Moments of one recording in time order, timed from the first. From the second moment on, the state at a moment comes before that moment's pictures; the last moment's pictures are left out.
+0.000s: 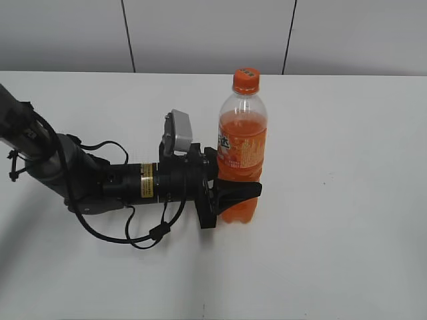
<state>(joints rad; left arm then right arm) -0.45 2.37 -1.07 1.08 -1.28 -0.47 0.03 -0.01 -0.51 0.00 1.09 -0.03</state>
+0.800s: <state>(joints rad) -0.45 2.38 -1.07 1.08 -1.29 -0.37 0.03 0.33 -0.71 0.01 1.12 -0.05</state>
